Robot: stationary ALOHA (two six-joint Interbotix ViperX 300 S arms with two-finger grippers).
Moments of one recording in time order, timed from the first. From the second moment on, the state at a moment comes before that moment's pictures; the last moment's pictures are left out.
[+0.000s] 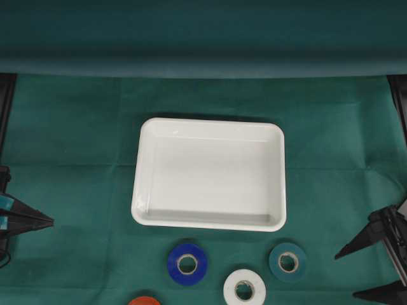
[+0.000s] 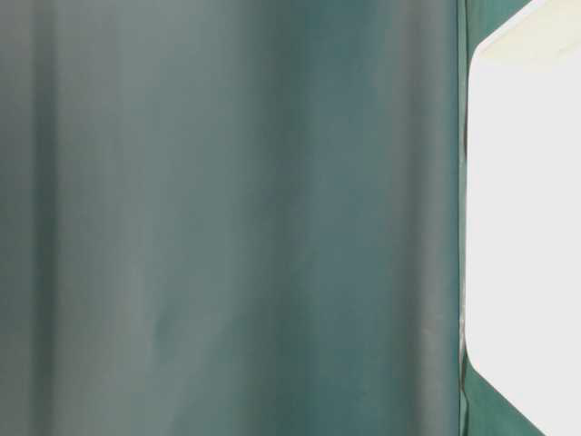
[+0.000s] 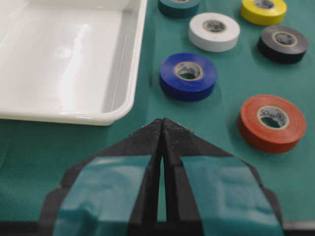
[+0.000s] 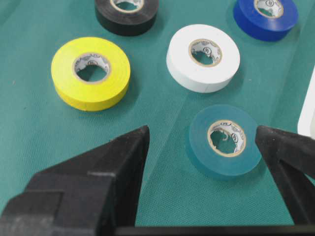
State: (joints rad) left arm -0.02 -1.35 1.46 -0.02 0.09 -0.02; right arm 0.33 -0.91 1.31 -0.09 0.12 0.09
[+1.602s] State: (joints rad) left arm -0.02 -1.35 1.48 -0.02 0.09 -0.02; right arm 0.36 0.07 0.70 -0.09 -0.12 0.09
